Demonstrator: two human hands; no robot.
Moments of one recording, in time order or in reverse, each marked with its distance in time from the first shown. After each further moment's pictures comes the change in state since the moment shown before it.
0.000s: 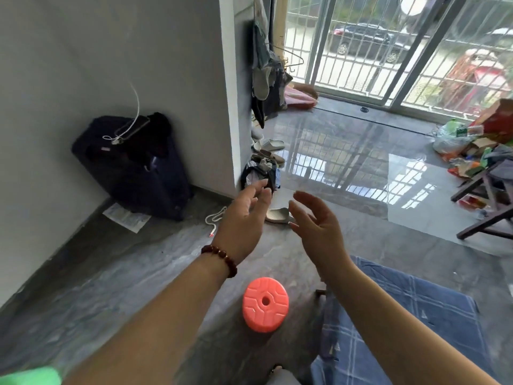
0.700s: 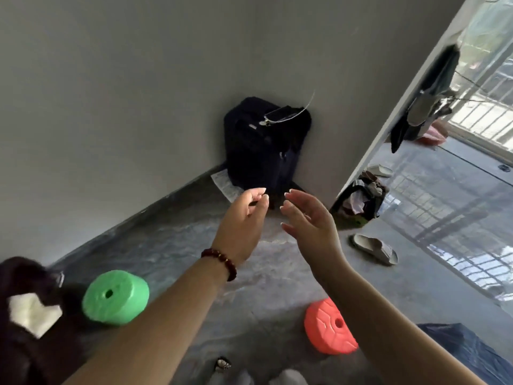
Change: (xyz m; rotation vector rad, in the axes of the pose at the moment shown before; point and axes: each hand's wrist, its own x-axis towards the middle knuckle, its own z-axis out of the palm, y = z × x) left_hand -0.119 -0.102 -0.305 0.003 0.435 -0.210; right_hand -0.104 0.037 0.325 -0.130 -0.457 0.069
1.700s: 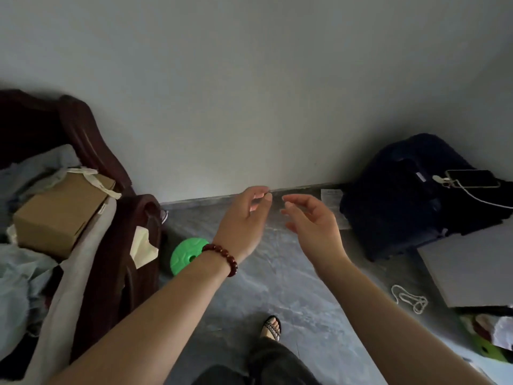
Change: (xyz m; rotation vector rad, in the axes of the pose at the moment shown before) left_hand 0.097 -0.126 -0.280 -0.074 0.524 -0.226; right_hand 0.117 0.019 0.339 -0.223 -0.561 0.054
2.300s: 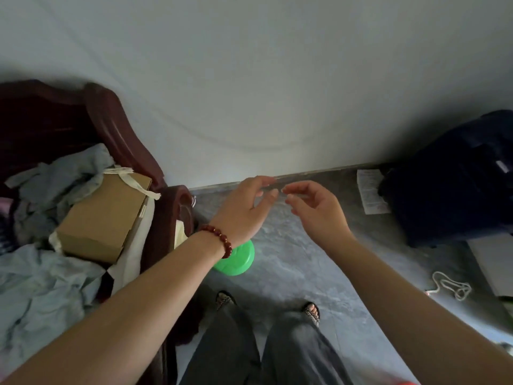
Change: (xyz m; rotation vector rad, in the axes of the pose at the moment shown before) left_hand 0.101 -0.069 -0.151 0.309 -0.197 0.075; right_hand 0.086 0.010 0.159 -0.164 -0.115 0.034
